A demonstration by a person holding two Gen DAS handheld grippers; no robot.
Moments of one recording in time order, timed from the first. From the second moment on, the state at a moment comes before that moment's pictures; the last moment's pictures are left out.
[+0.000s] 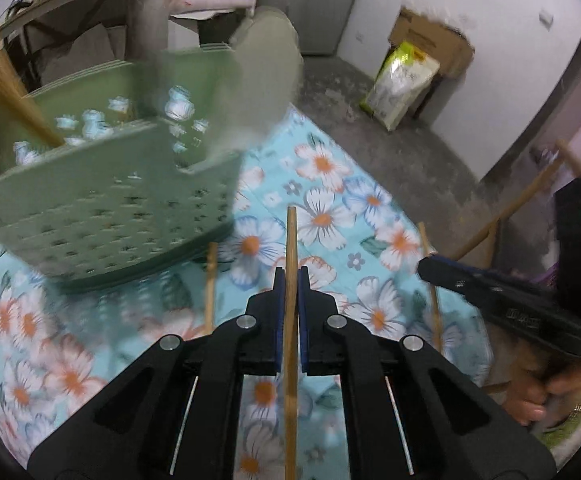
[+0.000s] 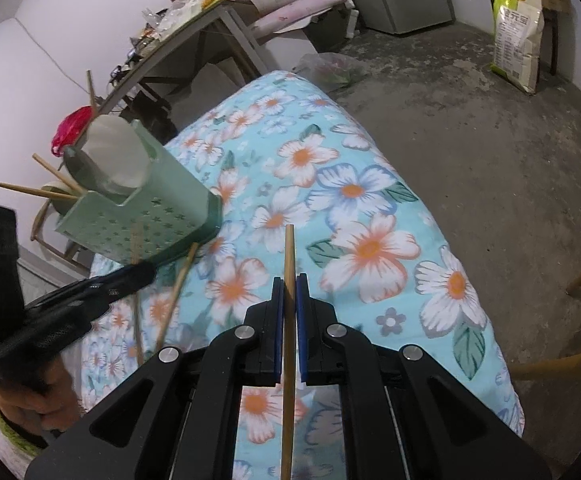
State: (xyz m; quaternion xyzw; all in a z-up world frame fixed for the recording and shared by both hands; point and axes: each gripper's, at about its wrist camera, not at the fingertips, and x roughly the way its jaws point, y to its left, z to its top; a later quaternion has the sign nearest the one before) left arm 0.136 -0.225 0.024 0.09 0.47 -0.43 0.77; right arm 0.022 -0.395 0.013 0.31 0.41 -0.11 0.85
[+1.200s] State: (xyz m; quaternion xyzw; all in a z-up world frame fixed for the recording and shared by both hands) left arm 0.136 -0.050 0.242 -0.12 0.18 -0.38 0.90; right arm 0.039 -0.353 0.107 0.27 0.31 -0.02 0.91
